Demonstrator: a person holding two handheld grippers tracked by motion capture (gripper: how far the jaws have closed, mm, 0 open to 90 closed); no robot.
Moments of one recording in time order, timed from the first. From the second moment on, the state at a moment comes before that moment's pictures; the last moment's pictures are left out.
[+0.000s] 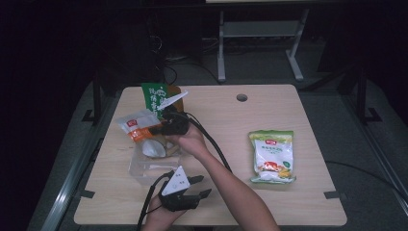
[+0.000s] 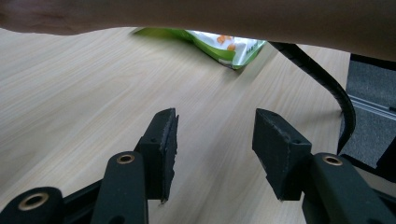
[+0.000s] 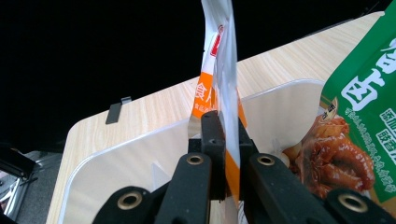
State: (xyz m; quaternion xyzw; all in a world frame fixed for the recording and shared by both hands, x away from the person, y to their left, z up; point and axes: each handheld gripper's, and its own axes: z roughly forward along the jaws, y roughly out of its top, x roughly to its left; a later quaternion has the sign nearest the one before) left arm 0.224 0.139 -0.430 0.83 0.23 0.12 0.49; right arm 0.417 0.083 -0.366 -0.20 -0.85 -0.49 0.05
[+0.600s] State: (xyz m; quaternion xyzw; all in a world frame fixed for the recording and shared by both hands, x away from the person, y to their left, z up) left arm 0.224 0.137 -0.431 0.83 0.22 0.12 0.49; right arm 0.405 0.067 -0.357 -0.18 -0.88 -0.43 0.00
